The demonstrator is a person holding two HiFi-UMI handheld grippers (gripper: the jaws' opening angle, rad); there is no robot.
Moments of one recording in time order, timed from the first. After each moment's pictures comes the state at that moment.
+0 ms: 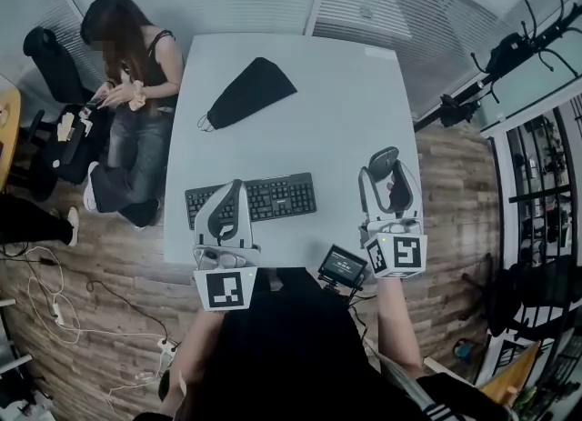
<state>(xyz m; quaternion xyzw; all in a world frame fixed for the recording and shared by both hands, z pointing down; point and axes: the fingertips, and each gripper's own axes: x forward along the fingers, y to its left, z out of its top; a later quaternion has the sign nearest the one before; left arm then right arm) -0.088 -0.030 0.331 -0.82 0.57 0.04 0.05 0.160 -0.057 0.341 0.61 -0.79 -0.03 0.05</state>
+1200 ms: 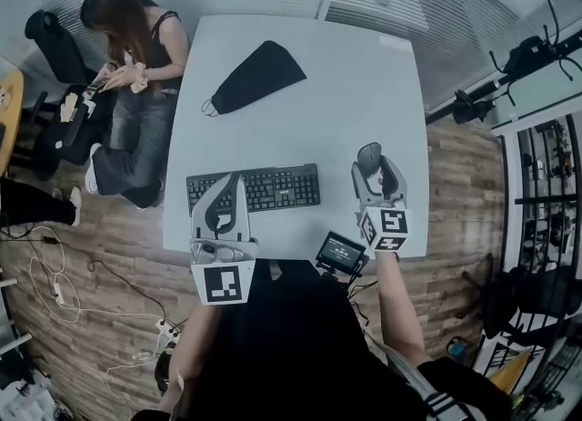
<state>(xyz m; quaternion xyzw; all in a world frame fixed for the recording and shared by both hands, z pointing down) -0.089 -0.045 0.351 -0.81 0.59 0.00 0.05 0.185 -0.100 0.477 0.59 -0.79 0.07 0.16</state>
